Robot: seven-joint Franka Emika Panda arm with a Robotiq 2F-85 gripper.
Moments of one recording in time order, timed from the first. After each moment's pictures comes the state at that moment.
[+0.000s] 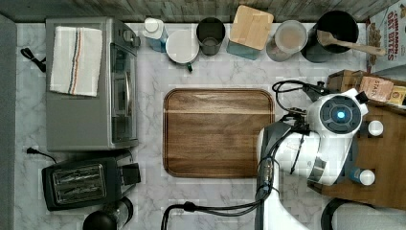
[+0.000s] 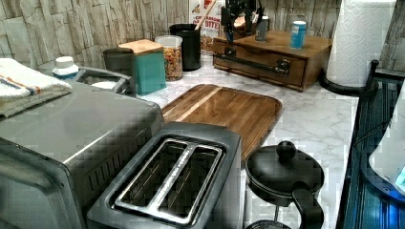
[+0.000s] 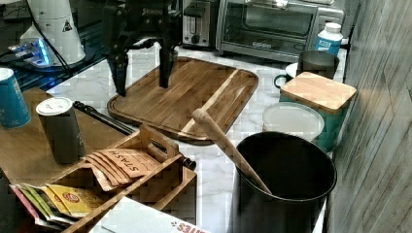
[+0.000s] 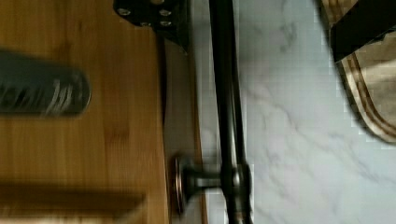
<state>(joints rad) -0.14 0.16 -0.30 -2.11 -0.24 0.74 -0.74</state>
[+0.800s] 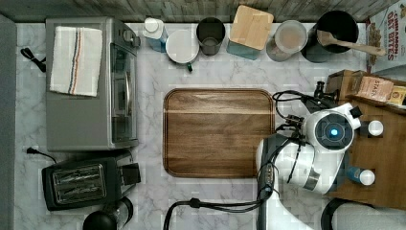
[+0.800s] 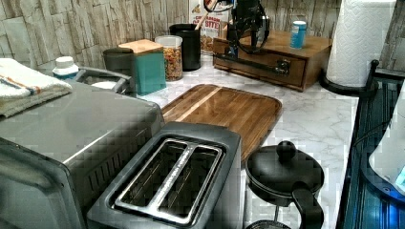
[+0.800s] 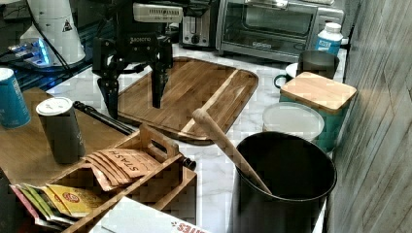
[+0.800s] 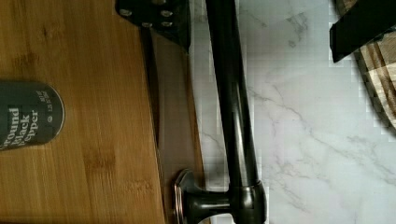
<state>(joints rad) -0.17 0.18 -0.30 -2.23 -0.23 0.96 -0.73</state>
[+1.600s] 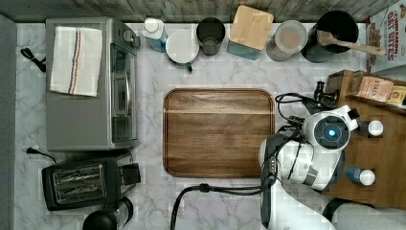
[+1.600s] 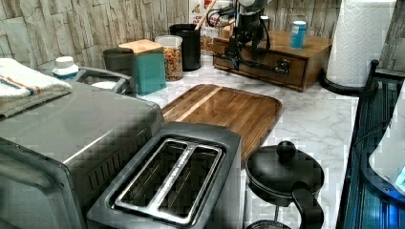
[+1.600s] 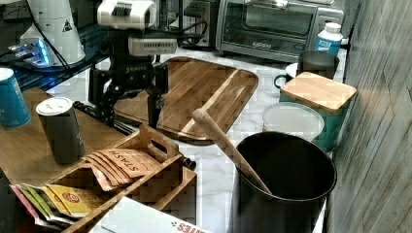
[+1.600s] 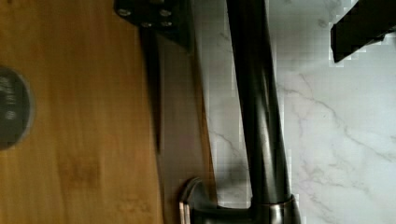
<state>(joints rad) -0.21 0.30 -0.29 -2.23 -0.22 1.08 -0.74</state>
